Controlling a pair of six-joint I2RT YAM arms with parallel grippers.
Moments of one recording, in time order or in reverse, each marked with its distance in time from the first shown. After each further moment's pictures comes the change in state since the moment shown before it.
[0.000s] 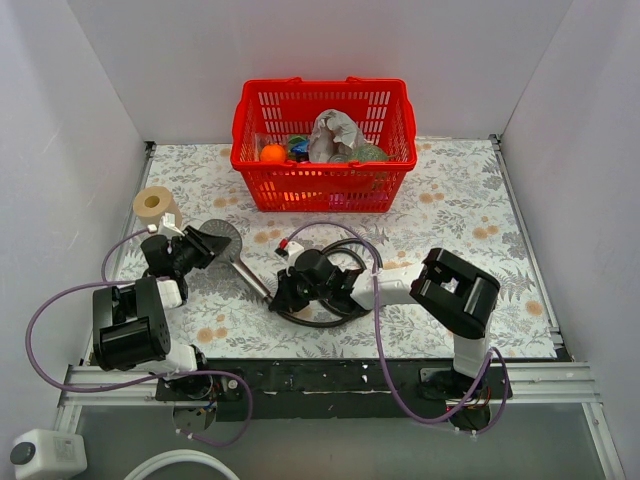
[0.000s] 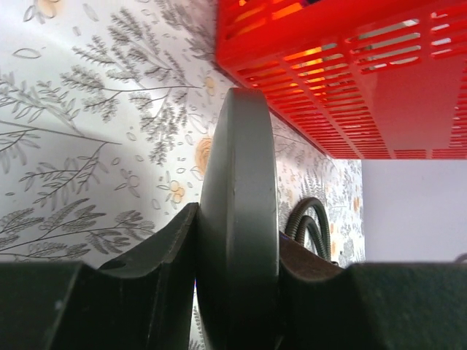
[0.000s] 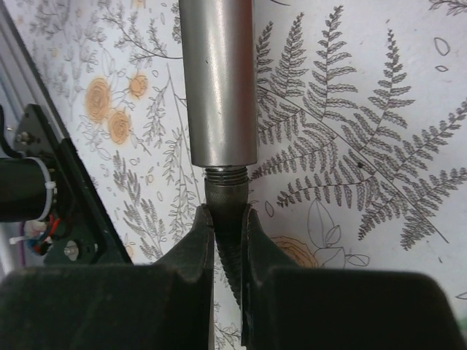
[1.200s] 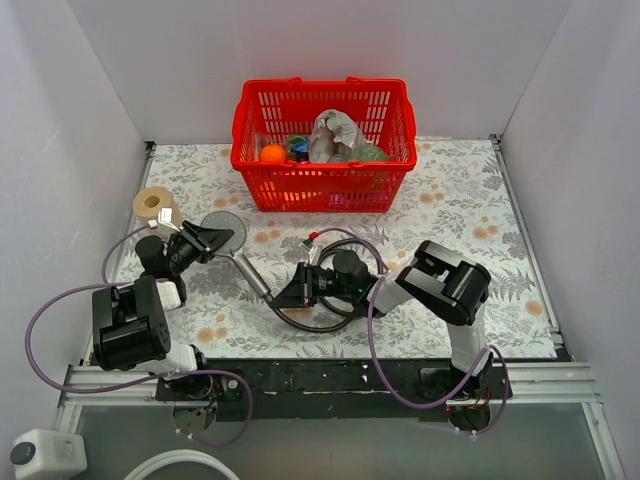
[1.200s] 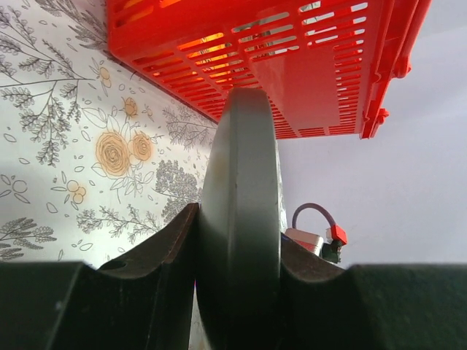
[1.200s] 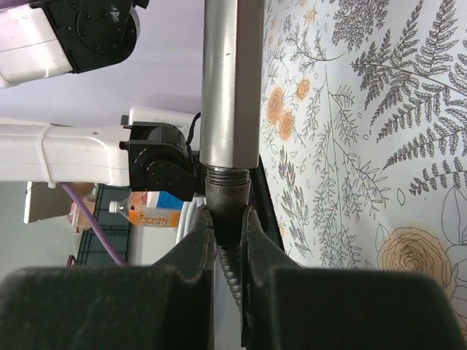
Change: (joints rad) left arm 0.021 -0.009 -0.014 0.242 0.217 -0.264; right arm -0.135 0.096 -0.240 0.795 -0.433 0.609
